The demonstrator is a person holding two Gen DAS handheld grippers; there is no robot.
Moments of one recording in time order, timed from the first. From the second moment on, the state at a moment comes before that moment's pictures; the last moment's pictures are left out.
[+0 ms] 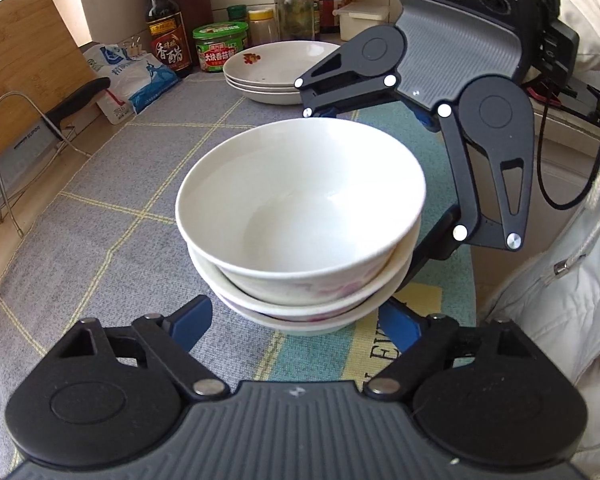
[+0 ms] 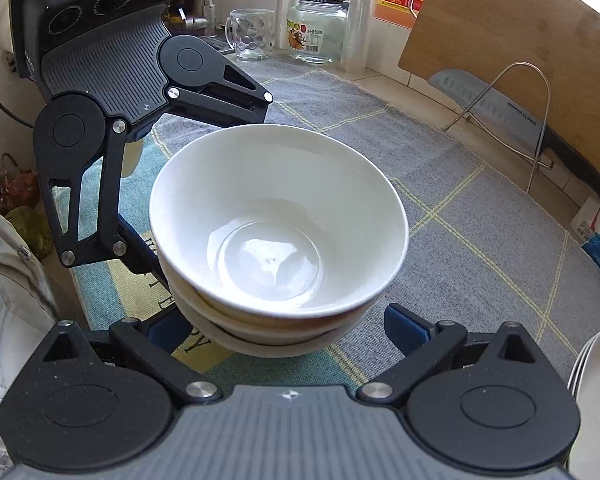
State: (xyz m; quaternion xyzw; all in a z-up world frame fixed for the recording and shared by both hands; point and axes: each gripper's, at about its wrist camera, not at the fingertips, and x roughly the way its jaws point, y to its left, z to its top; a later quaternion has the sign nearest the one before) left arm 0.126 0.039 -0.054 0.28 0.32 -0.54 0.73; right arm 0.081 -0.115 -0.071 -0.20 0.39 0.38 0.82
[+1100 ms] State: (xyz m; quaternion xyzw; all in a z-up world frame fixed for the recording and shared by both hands) left arm 0.139 0.034 -0.052 0.27 0.33 -0.59 0.69; right arm 0.092 -0.117 -0.071 -0.19 0.41 0.42 0.79
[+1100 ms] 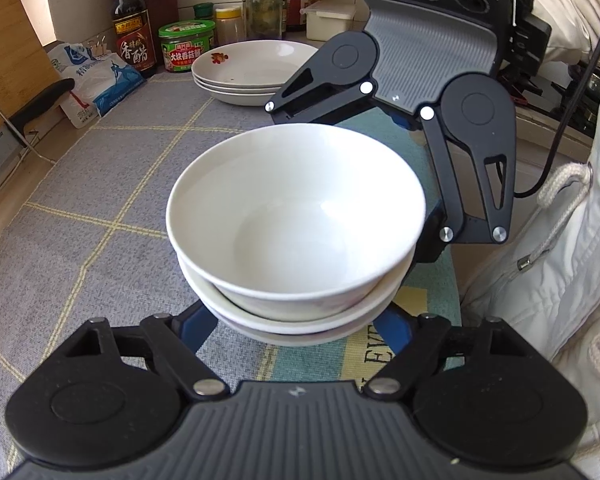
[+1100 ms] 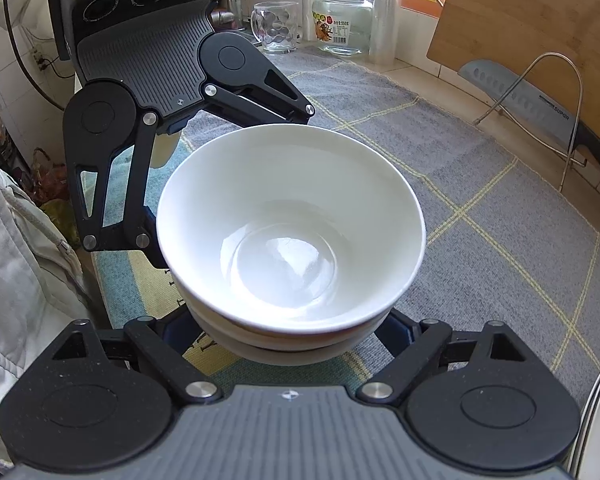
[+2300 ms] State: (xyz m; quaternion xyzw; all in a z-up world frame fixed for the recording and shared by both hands) left arm 0.158 -0.094 -0.013 0.26 0.30 -0.57 0.73; right arm 0.128 -0.252 -0.014 -0.23 0.38 0.42 0.79
